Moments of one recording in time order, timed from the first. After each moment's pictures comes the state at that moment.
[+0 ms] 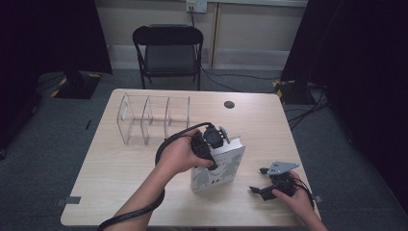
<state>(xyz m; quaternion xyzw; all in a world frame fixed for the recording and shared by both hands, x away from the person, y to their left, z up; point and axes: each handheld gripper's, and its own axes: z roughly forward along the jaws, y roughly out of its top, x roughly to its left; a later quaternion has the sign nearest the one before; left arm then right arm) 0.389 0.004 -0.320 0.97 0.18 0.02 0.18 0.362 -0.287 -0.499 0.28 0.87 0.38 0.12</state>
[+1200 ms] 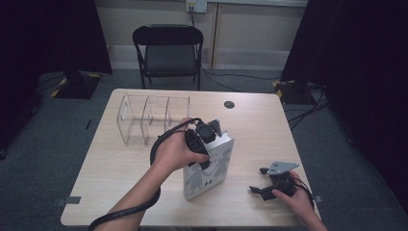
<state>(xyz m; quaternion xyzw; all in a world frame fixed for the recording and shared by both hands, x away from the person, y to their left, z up) 0.394 0.023 -0.309 0.95 0.29 -0.02 0.12 0.363 -0.287 -0.499 0.28 0.87 0.38 0.12</state>
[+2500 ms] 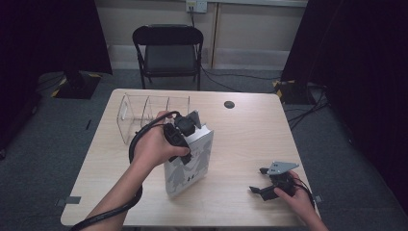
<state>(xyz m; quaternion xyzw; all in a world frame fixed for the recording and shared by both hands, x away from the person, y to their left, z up) 0.394 0.070 -0.290 0.93 0.35 0.00 0.11 0.363 -0.287 -0.499 0.28 0.87 0.38 0.12</state>
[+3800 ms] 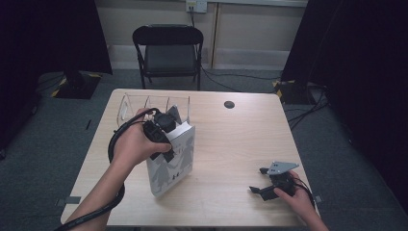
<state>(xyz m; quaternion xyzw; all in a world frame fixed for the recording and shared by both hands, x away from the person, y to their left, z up) 0.394 0.115 -0.282 0.91 0.41 -0.01 0.10 0.363 -0.287 -0.499 0.28 0.87 0.38 0.12</state>
